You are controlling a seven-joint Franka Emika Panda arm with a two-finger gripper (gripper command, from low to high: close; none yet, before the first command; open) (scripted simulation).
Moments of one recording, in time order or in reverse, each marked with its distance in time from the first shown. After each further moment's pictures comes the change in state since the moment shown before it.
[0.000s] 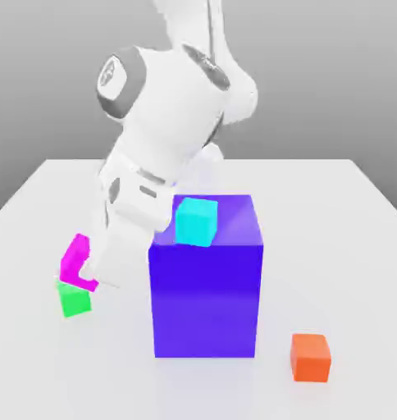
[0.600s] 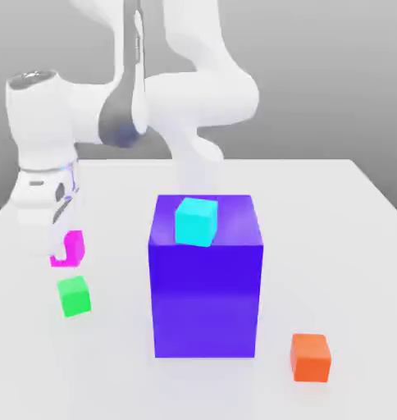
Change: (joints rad) arm 0.043 -0.120 -0.532 -0.177 0.351 0.175 -0.505
